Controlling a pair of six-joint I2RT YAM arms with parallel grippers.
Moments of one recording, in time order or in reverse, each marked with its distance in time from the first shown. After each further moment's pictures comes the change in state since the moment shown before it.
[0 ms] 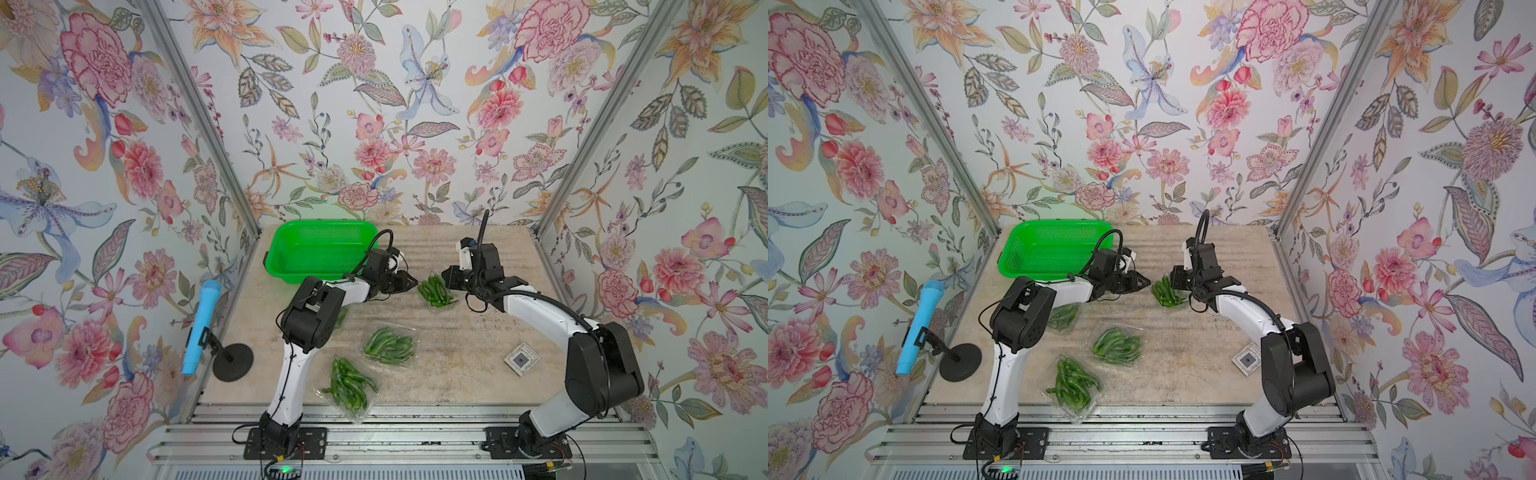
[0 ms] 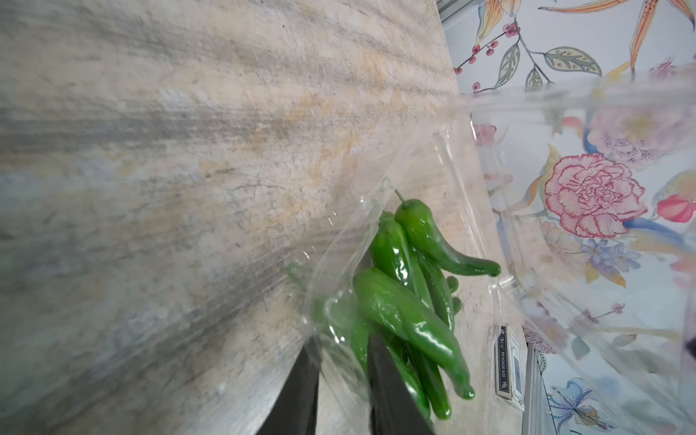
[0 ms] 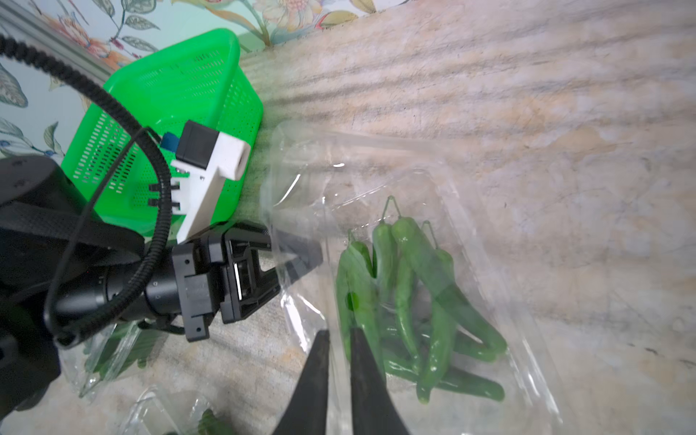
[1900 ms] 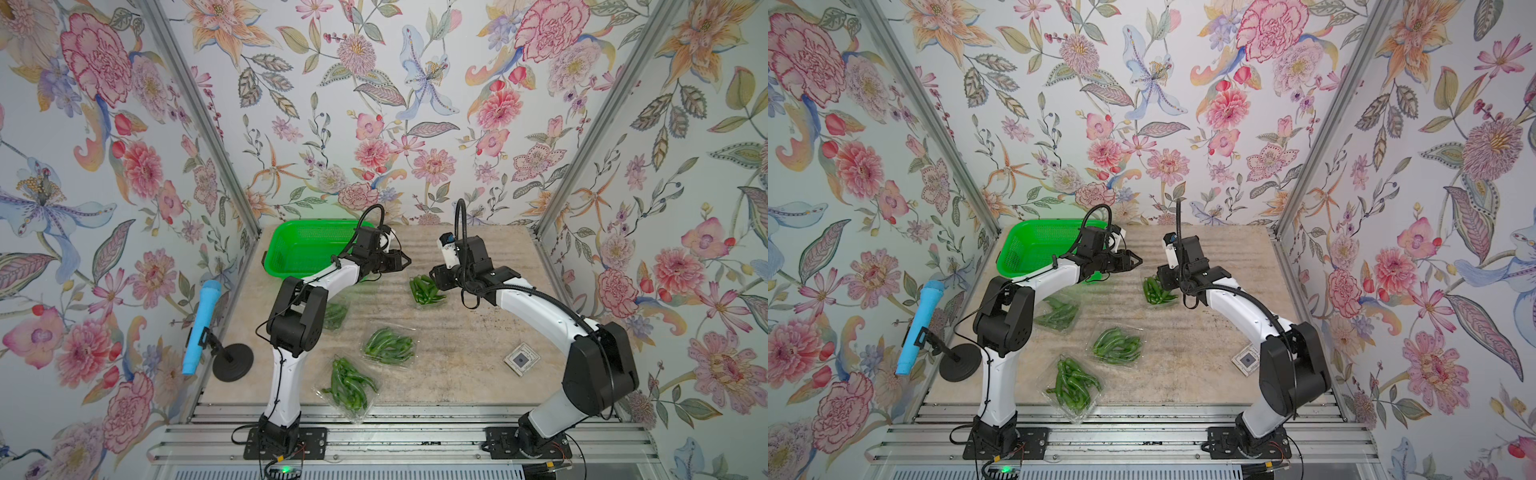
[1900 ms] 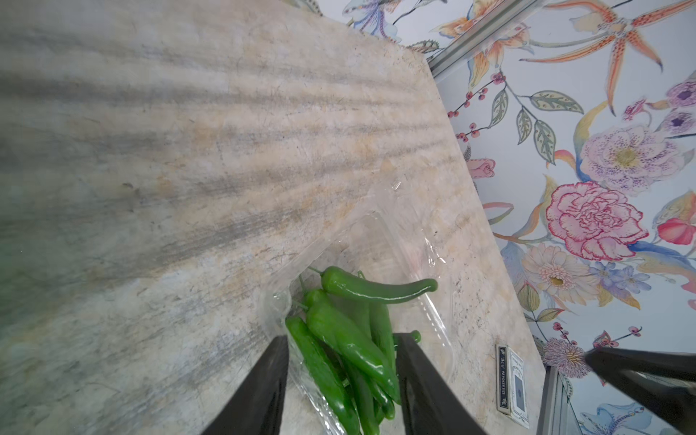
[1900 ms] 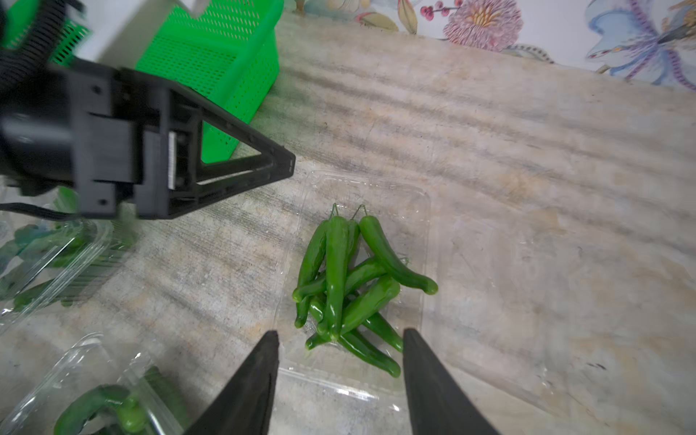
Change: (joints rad) left arm 0.069 -0.140 0.150 -0.250 -0.055 0.134; right arm 0.127 0.089 0.198 -0.208 0.120 -0.313
